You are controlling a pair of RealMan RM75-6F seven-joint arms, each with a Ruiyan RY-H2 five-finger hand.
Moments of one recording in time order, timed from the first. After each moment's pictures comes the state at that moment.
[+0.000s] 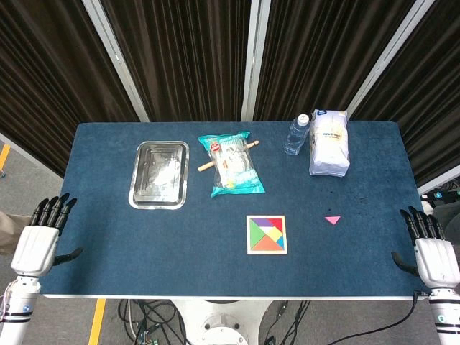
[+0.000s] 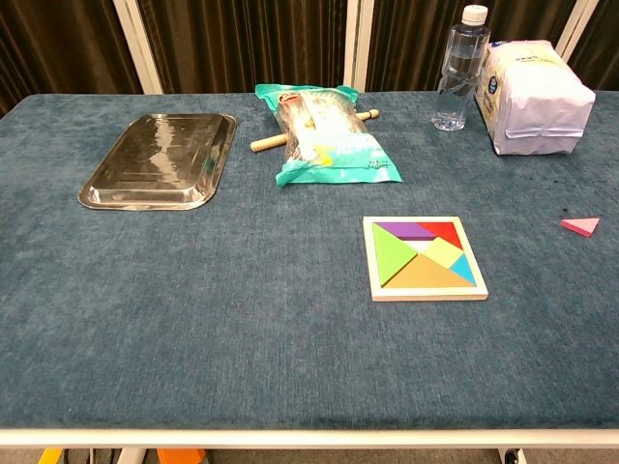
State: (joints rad) left arm -0.14 -1.19 -0.04 -1.61 1.55 1.50 0.11; right arm 0.09 -1.16 0.04 -1.47 -1.45 1.43 0.04
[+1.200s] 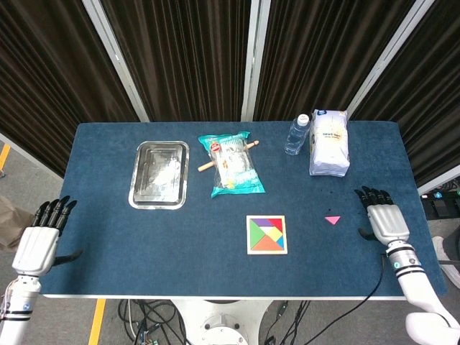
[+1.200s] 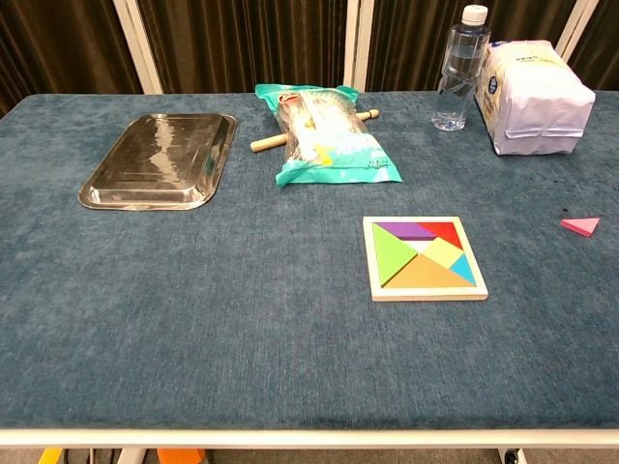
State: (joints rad) left arm -0.15 -1.20 -0.03 -1.57 1.52 1.45 0.07; right arm 0.40 -1.27 0.13 -1.39 -1.21 0.94 -0.19
